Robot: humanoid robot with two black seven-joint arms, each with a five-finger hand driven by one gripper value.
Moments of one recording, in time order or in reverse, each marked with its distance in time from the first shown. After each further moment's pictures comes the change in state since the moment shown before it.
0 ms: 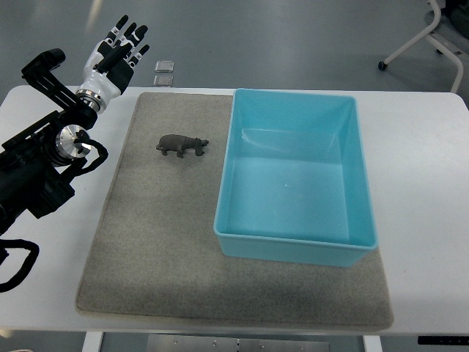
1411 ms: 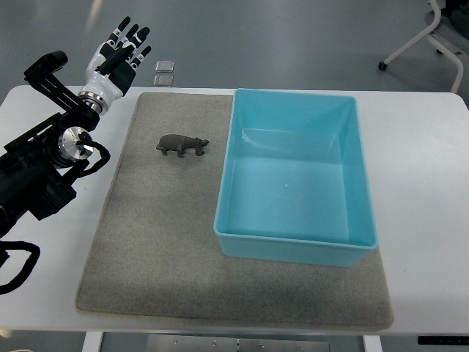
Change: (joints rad) left arm -0.005 0.009 0.003 -0.017 0.003 0.008 0.002; right arm 0.000 0.000 0.000 0.000 0.000 0.000 0.000
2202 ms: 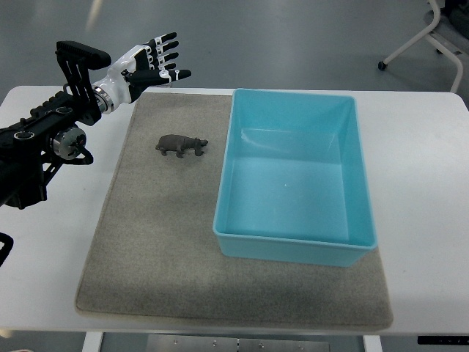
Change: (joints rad) left arm -0.062 0.090 0.190 -0.076 0.522 -0.003 0.000; right arm 0.000 0.000 0.000 0.000 0.000 0.000 0.000
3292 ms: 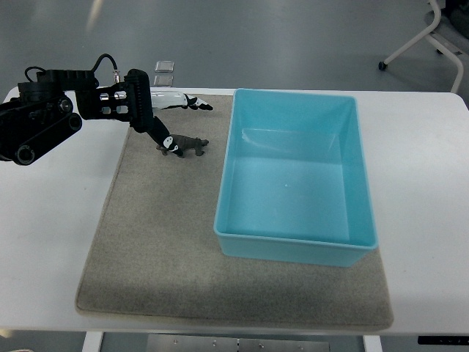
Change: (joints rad) left arm -0.109 0.157 0.155 -0.282 1.029 -0.069 0.002; right arm 0.000 0.000 0.000 0.000 0.000 0.000 0.000
